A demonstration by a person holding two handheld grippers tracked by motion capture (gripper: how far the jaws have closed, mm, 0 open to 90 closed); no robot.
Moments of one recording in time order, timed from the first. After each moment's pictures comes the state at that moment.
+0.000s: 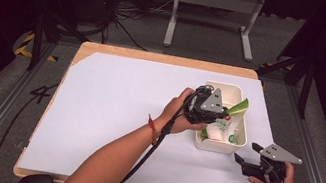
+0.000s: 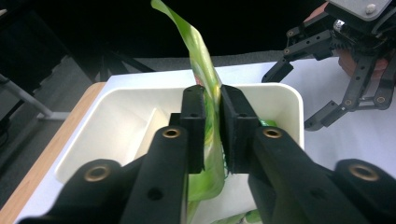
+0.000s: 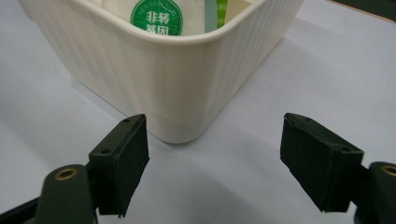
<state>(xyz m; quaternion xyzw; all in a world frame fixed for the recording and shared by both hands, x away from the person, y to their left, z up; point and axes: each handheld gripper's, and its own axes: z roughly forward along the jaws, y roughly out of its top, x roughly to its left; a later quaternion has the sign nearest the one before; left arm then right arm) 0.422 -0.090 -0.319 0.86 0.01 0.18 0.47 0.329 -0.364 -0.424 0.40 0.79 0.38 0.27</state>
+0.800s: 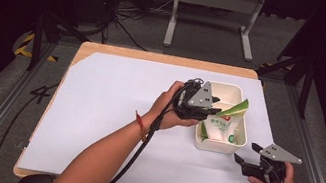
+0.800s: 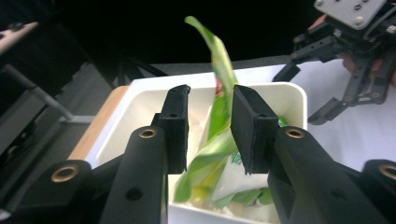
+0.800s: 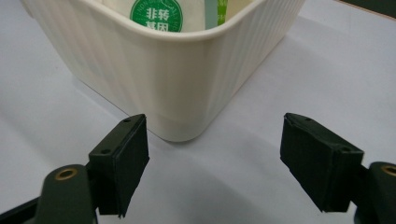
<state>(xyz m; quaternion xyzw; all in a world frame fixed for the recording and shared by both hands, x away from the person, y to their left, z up) 0.417 -0.057 -0.301 0.85 0.01 0.20 0.49 0.330 -0.364 -0.425 0.40 0.79 0.38 0.27</state>
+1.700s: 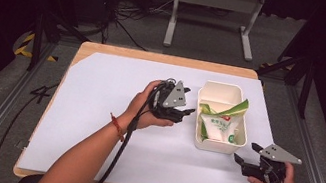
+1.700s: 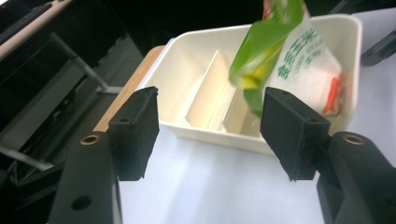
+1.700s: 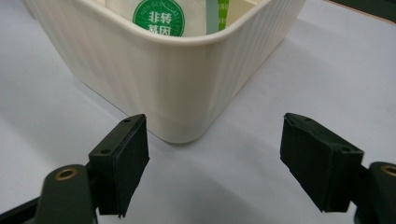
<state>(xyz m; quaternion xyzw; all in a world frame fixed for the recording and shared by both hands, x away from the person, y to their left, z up) 0.421 -0.002 -0.327 0.85 0.06 0.26 0.45 0.329 -0.363 -0.424 0.39 0.79 0.38 0.27</state>
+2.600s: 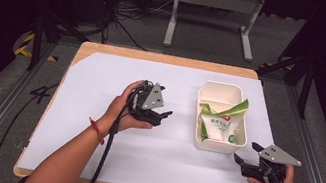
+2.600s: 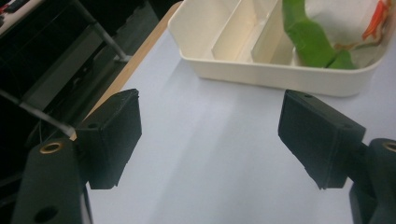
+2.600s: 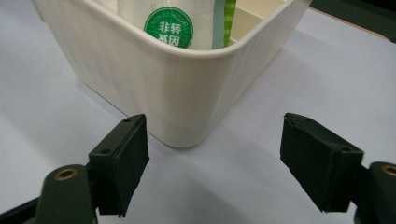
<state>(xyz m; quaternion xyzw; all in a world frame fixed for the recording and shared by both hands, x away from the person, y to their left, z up) 0.420 0.048 -0.353 0.86 0.11 0.27 0.41 0.324 -0.359 -0.420 0.38 0.79 0.38 0.29</state>
